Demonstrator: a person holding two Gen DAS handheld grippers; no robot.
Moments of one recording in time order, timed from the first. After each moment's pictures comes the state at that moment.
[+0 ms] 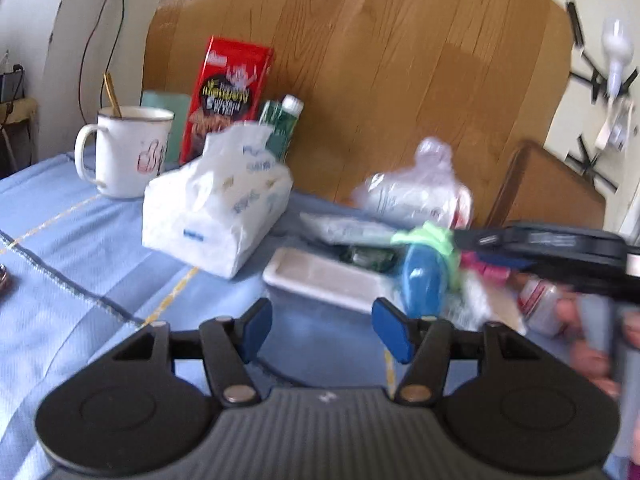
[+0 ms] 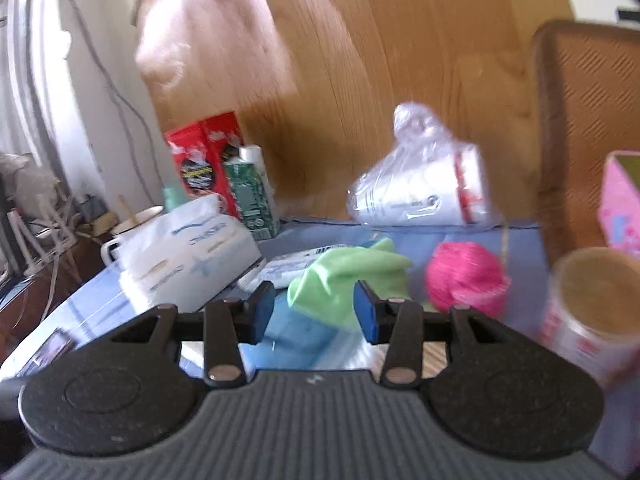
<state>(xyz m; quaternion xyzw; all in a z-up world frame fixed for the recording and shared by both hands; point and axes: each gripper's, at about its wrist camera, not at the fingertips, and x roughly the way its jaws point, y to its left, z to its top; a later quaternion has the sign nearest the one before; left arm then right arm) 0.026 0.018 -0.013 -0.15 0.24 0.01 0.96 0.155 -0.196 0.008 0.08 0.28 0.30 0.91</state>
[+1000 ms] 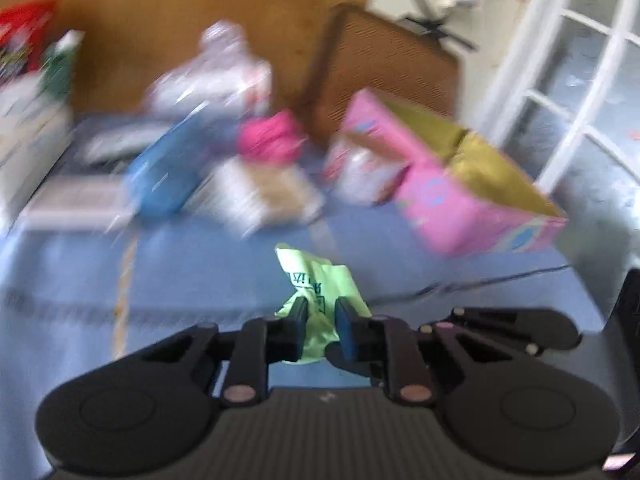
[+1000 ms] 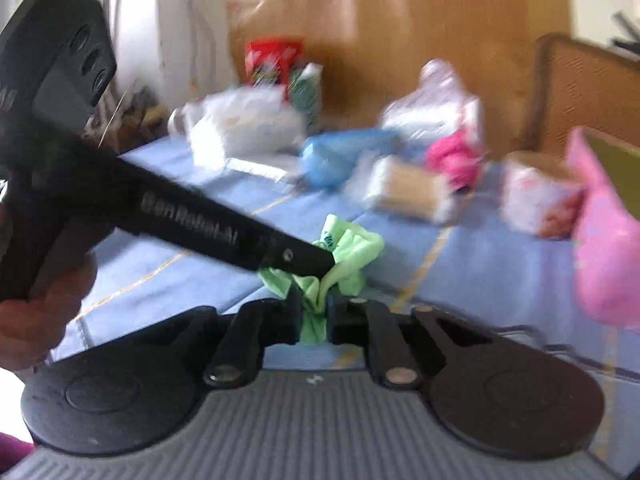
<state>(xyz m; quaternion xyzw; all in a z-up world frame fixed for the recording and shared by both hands) 0.032 -0.113 0.003 -0.07 0.36 -0.23 0.90 -0.010 -0.250 -0.027 -0.04 0.25 0.32 0.91</state>
